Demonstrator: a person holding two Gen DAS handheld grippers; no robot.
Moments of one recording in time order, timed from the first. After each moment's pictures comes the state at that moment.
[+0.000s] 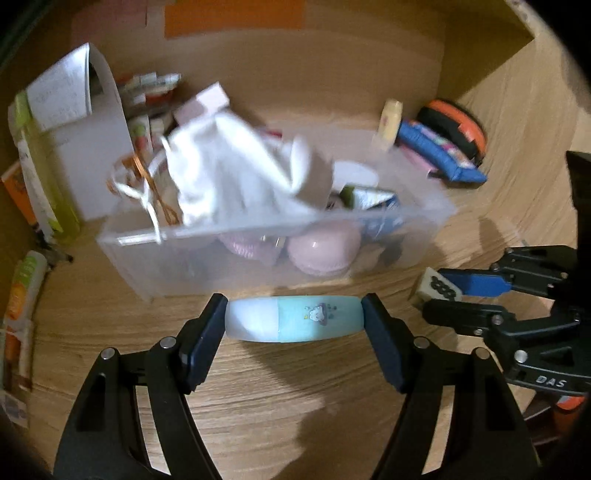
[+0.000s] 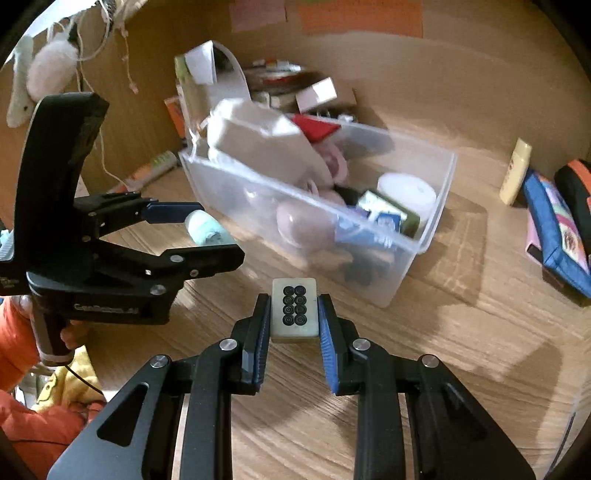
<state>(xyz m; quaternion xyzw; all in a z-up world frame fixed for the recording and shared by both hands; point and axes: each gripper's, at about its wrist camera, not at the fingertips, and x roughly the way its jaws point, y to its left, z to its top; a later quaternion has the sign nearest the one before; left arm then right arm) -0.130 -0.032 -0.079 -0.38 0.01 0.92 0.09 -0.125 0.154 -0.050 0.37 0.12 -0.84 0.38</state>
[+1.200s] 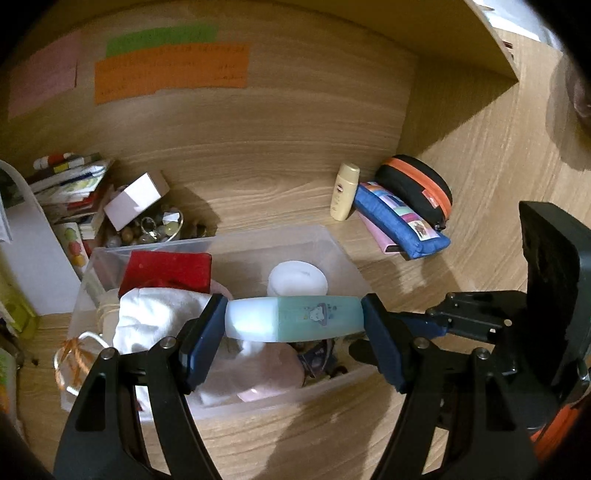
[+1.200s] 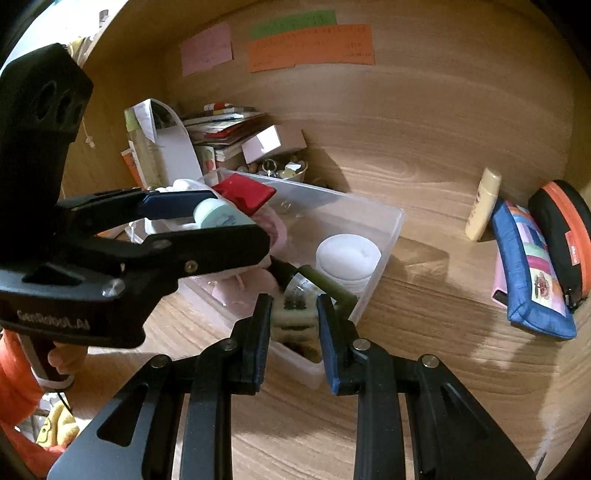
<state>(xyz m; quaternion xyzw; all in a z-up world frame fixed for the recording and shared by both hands) -0.219 0.009 -0.030 -0.33 -0.02 0.93 0.17 -0.186 0.161 -0.021 0.34 0.08 -0.88 0.33</state>
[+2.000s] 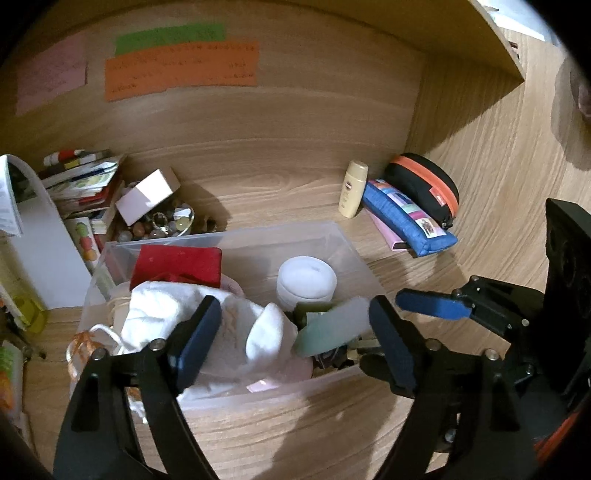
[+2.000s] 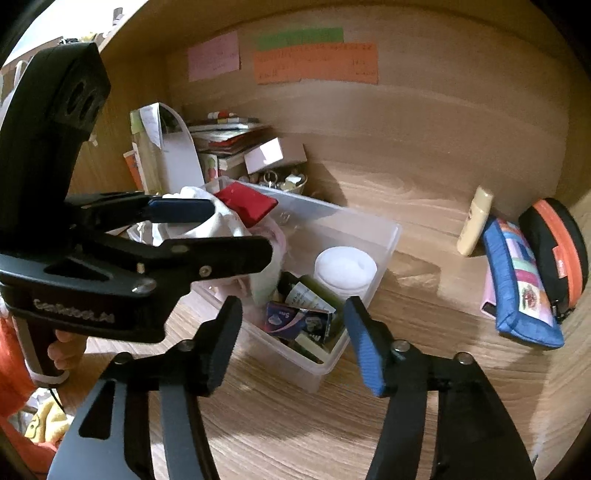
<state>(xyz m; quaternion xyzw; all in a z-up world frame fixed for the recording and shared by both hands) -0.205 0.009 -0.027 -0.33 -0.01 0.93 0.14 -0.170 0.162 -0.013 0.31 0.10 -0.89 0.32</state>
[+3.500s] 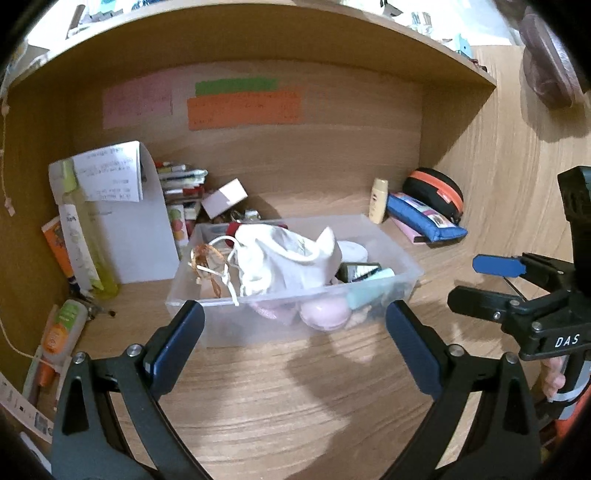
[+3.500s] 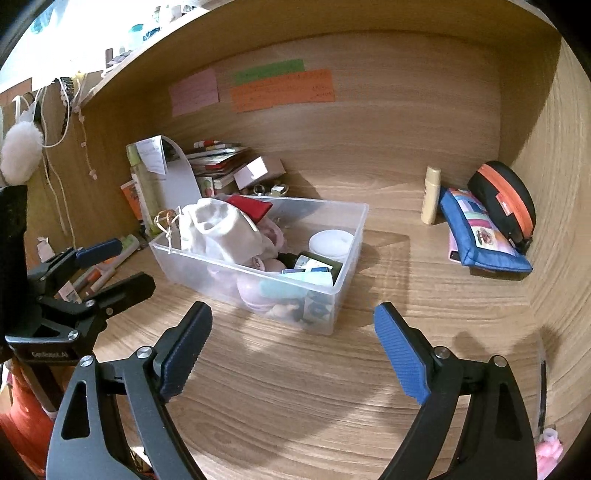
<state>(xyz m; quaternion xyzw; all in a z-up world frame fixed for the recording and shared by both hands) -0.089 -0.028 -0.036 -0.24 0.02 0.97 0.07 -0.102 0.190 -0.005 0.30 0.03 -0.92 0.26</state>
